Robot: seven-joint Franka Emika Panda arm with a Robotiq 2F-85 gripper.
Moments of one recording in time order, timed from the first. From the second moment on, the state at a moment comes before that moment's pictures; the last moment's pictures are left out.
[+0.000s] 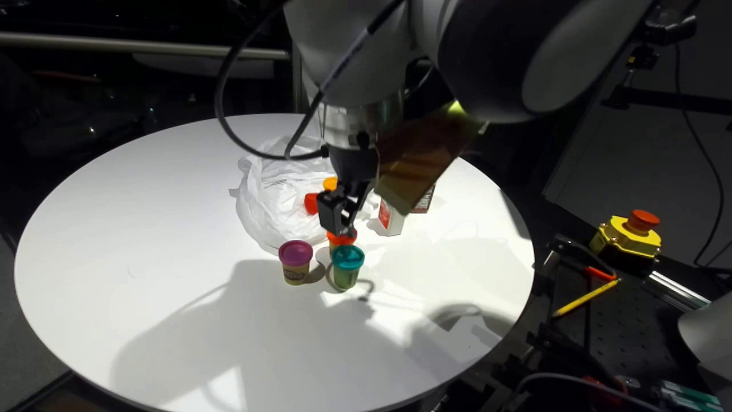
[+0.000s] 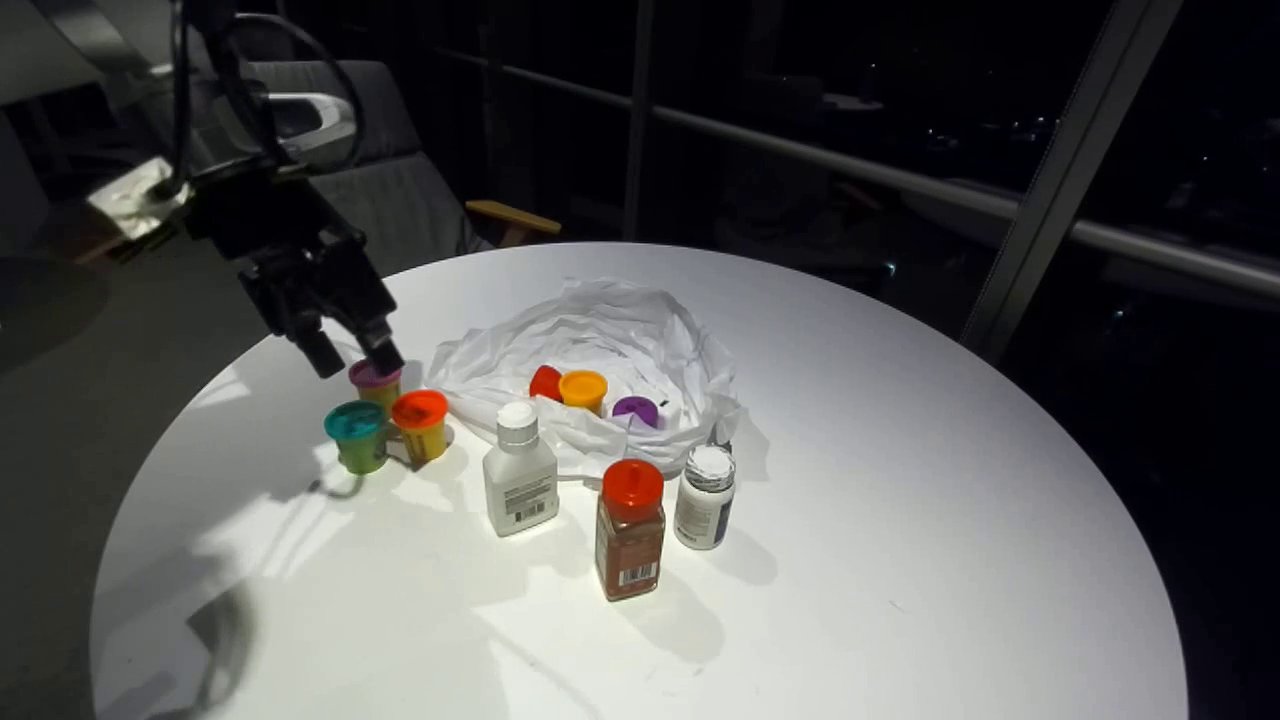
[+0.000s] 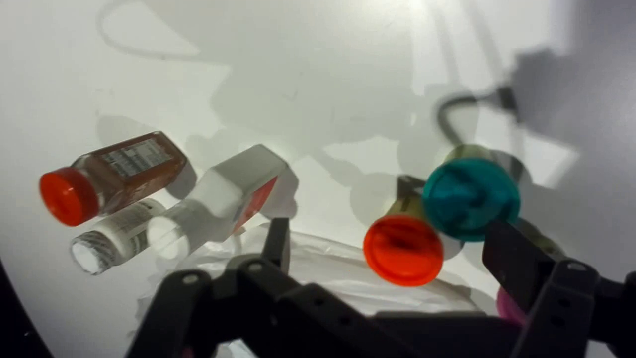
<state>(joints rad) 0.37 0.32 0.06 -2.27 -0.66 2.37 0.98</state>
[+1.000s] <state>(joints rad) 0.17 0.60 0.01 -1.86 -0.42 2.45 0.43</state>
